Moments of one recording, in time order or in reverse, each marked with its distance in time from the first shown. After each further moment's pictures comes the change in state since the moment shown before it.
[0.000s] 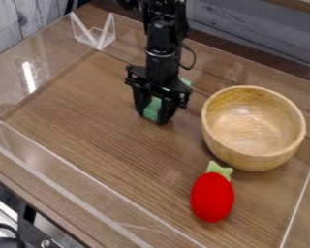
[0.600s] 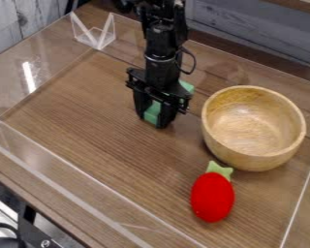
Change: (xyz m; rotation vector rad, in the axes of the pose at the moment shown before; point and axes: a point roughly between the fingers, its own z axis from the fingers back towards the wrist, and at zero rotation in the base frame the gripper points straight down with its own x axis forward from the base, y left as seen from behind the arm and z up) arm -0.005 -0.019 0.000 -0.006 -0.025 -0.070
